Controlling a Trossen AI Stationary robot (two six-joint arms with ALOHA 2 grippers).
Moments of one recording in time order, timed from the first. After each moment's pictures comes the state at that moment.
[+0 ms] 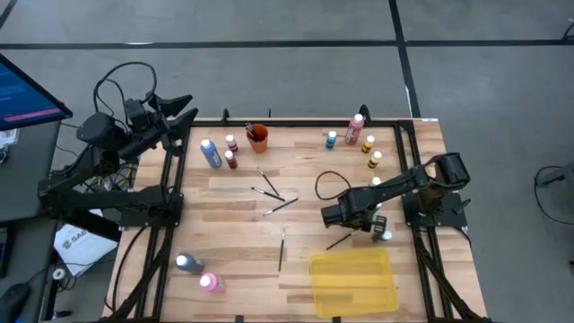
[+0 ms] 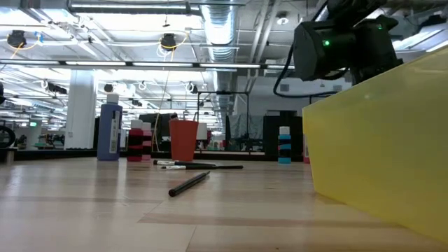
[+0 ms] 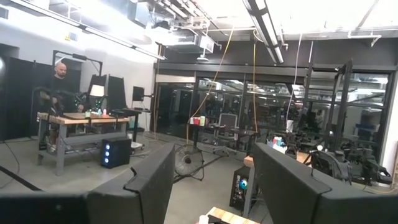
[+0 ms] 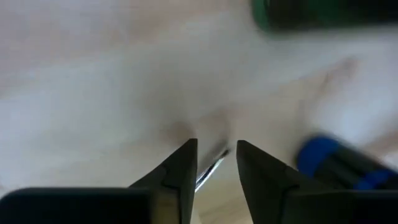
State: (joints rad) left arm 0.32 0.62 0.97 -0.03 -0.21 -0.06; right arm 0.20 1.78 0.98 -0.97 -0.09 2.04
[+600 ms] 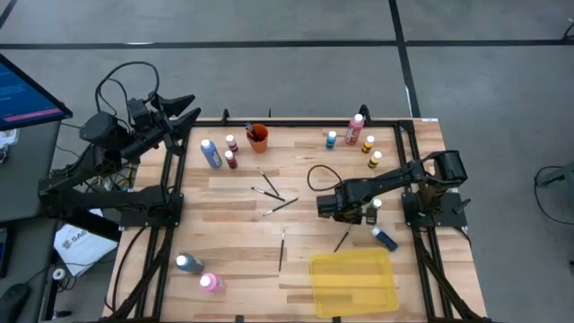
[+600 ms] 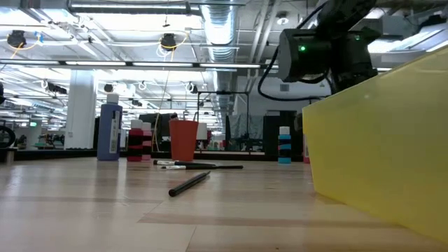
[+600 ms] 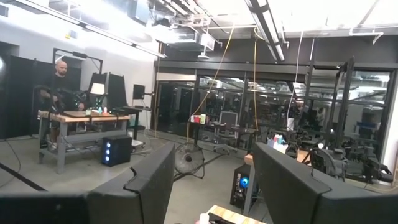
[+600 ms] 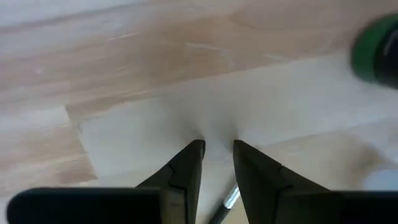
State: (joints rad) left arm 0.32 0.64 0.97 -0.02 -0.22 -0.06; right arm 0.10 1.79 0.99 -0.85 -0.05 1.83
